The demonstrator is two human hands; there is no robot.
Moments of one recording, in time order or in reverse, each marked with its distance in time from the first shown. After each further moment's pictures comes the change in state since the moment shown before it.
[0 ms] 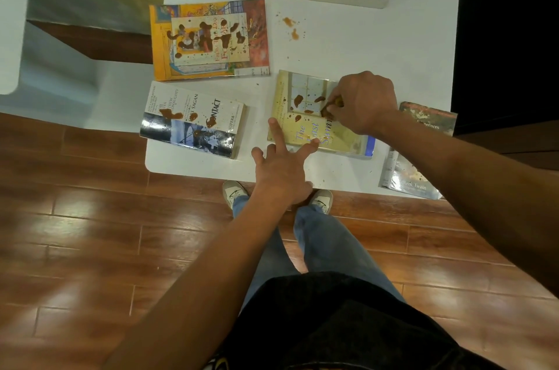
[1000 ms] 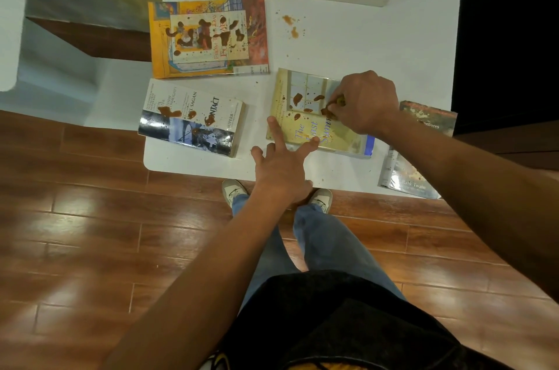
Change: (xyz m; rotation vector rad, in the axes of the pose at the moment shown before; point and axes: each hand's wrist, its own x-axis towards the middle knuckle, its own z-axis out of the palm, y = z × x) left_hand 0.001 0.002 0.001 -0.017 0.006 -0.009; right_hand -0.003 0.003 -0.001 0.094 0.004 0.042
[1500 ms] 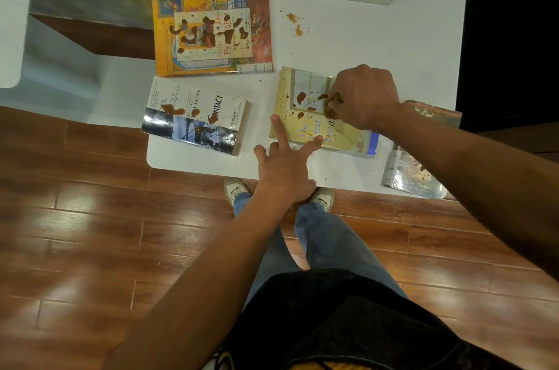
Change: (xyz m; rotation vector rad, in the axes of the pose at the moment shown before) left_hand 0.000 -0.001 0.000 -0.006 0.000 0.009; right_hand 0.009 -0.009 -0.004 -0.185 -0.009 -0.091
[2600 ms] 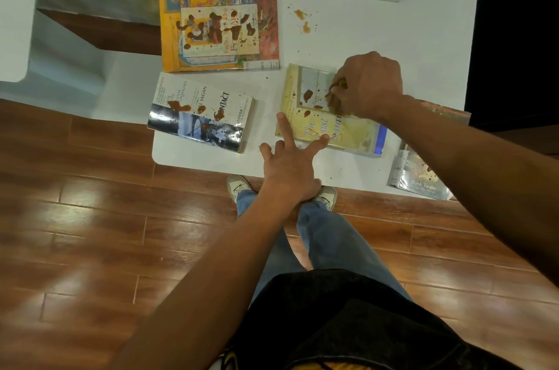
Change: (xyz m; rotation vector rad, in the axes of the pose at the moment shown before) left_hand 0.001 -0.001 0.004 0.007 0.011 -0.003; right_hand 0.014 -0.006 -0.003 0.036 0.052 0.053
